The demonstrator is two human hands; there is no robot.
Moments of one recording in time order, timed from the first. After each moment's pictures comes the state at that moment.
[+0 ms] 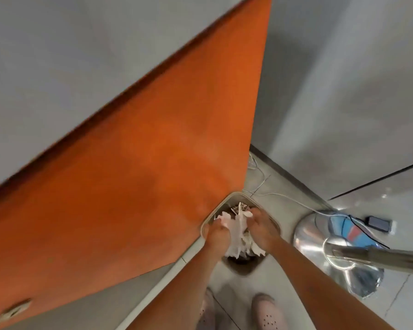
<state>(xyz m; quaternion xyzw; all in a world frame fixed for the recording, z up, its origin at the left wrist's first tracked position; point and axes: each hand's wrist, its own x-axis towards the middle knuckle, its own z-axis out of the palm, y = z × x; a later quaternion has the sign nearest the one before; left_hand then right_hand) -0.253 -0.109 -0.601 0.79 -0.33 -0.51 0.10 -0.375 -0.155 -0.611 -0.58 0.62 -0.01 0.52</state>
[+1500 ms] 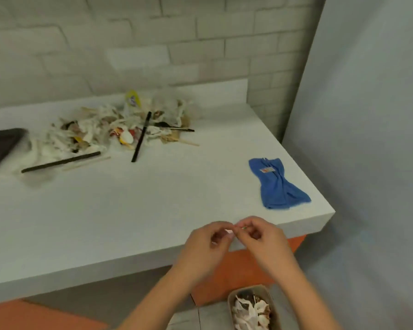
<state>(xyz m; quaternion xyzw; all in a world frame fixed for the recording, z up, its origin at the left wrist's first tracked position) -0.189 0.001 -0.094 0.78 -0.39 -0.23 0.44 -0.294 -0.115 -0.102 -0.80 0.32 -0.17 0.48</state>
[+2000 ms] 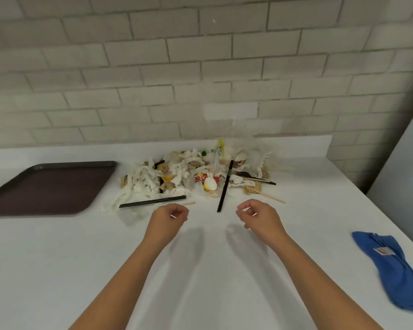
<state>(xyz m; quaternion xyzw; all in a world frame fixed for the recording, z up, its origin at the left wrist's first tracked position) 0.097 0.136 -0.024 0.86 -0.19 -0.09 0.47 -0.015 -0.075 -0.038 -0.83 0.26 -0.14 0.47</state>
